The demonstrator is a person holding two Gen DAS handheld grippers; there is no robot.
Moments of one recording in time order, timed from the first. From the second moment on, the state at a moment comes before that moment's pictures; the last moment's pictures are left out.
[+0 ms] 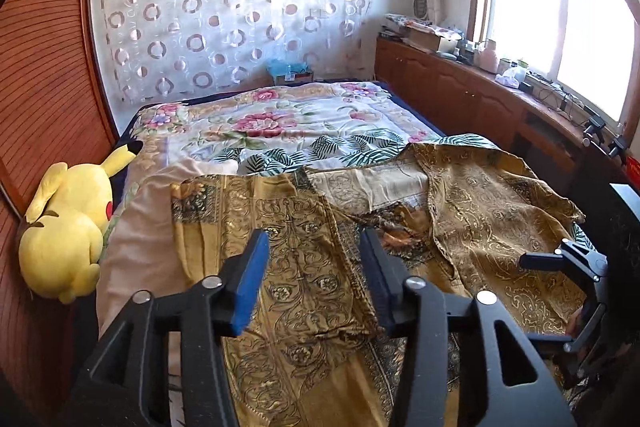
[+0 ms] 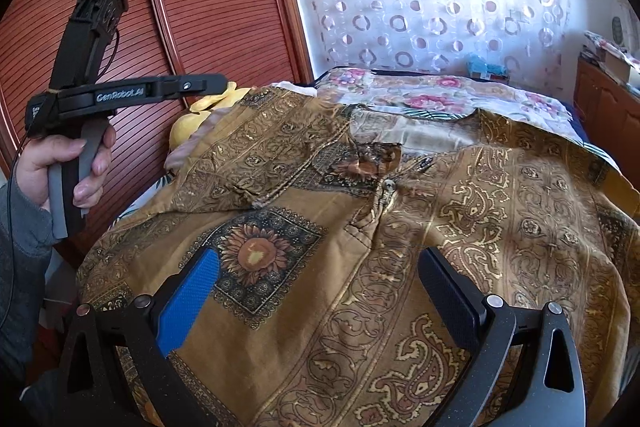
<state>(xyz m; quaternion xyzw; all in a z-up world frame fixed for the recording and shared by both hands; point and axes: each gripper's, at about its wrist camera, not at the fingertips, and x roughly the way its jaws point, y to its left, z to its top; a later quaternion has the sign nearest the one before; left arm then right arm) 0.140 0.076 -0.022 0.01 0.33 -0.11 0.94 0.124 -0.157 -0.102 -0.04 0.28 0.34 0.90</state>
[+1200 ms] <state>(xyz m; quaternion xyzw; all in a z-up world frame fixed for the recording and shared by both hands) 0.141 0.023 -0.120 0.03 0.43 -0.10 0.90 0.124 -0.312 -0.094 -0.02 0.31 0.09 0.95</state>
